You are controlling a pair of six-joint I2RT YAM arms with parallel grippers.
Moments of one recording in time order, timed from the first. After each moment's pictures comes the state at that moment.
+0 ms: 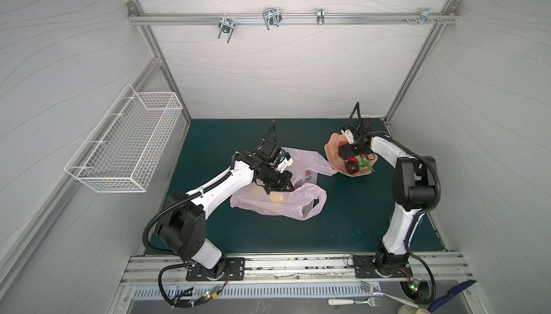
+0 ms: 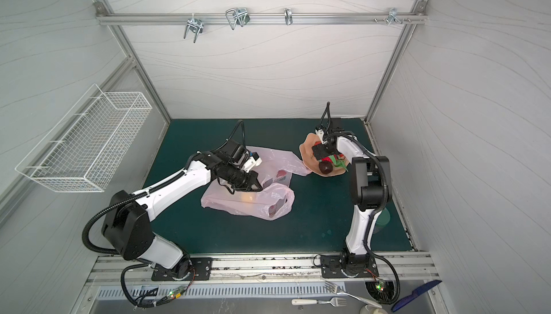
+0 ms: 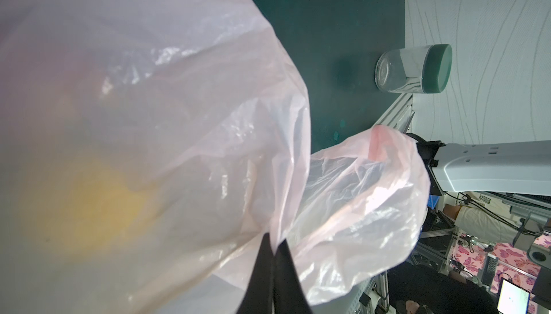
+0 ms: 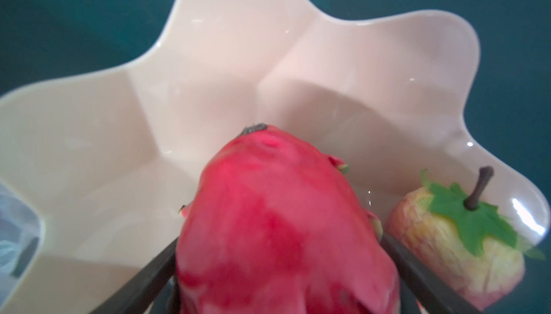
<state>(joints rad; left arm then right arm) -0.58 1.53 1.20 -0.82 0.61 -0.39 0.11 1.92 1.45 -0.58 -0.11 -0.33</state>
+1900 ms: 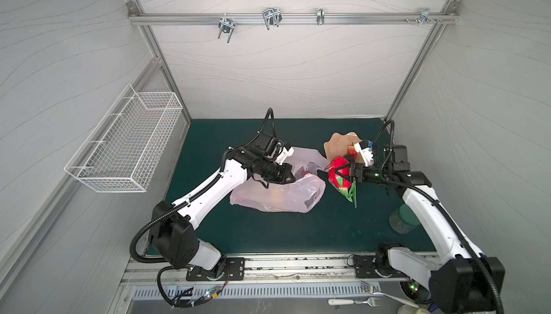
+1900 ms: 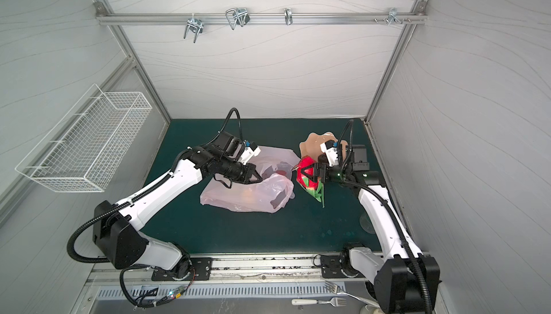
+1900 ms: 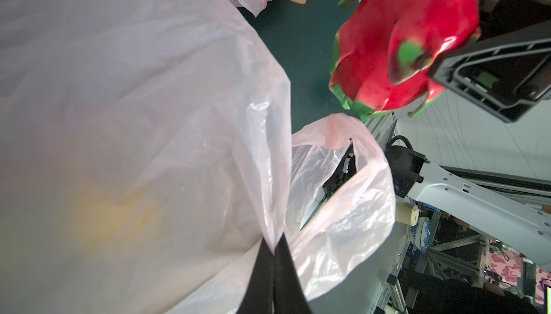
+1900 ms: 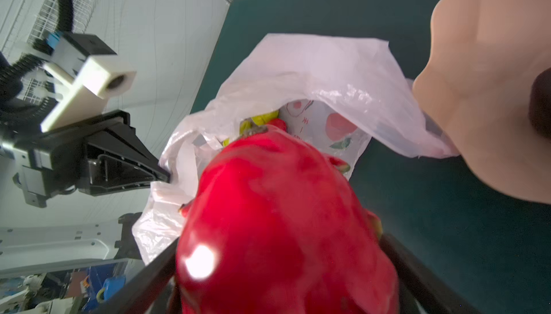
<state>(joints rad) -0.58 1.46 1.30 -0.85 0.58 -0.35 0.12 1.08 0.87 -0.61 -0.81 0.16</state>
